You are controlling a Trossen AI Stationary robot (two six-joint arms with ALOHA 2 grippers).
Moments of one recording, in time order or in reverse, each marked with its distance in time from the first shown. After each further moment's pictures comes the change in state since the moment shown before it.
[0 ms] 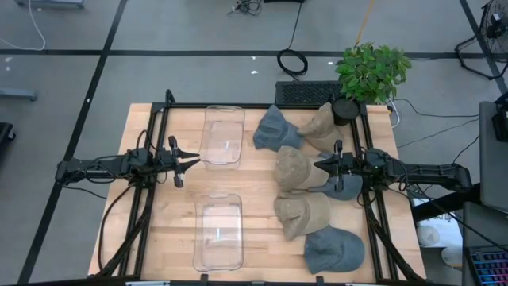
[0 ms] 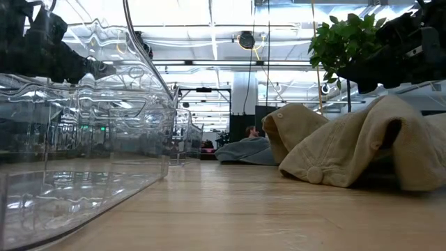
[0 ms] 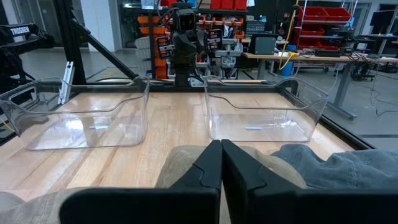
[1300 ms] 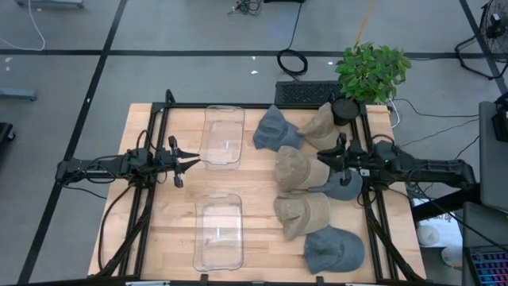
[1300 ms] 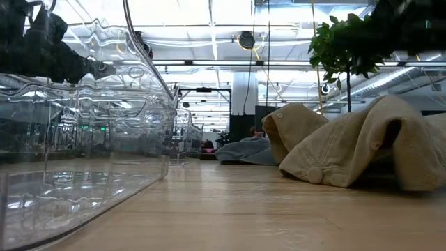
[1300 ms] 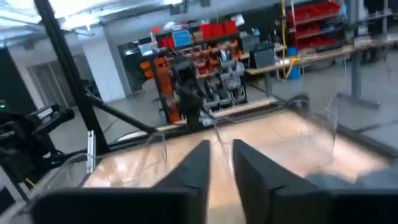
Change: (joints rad) left arm 0.000 0.000 0.000 0.000 0.000 0.000; right arm 0.019 0.123 0.233 -0.042 0.027 0.231
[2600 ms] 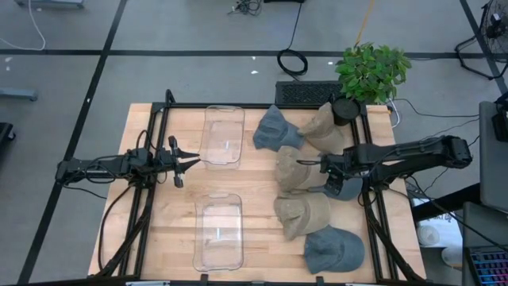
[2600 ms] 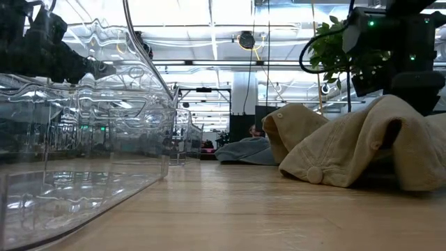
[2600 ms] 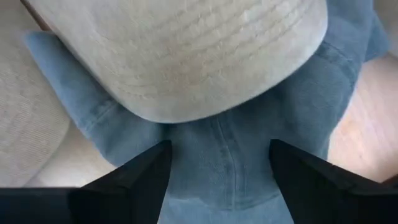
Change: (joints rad) left arm 0.000 0.000 0.000 0.006 0.000 0.000; right arm 0.062 0.728 0.352 -1.138 0.079 0.341
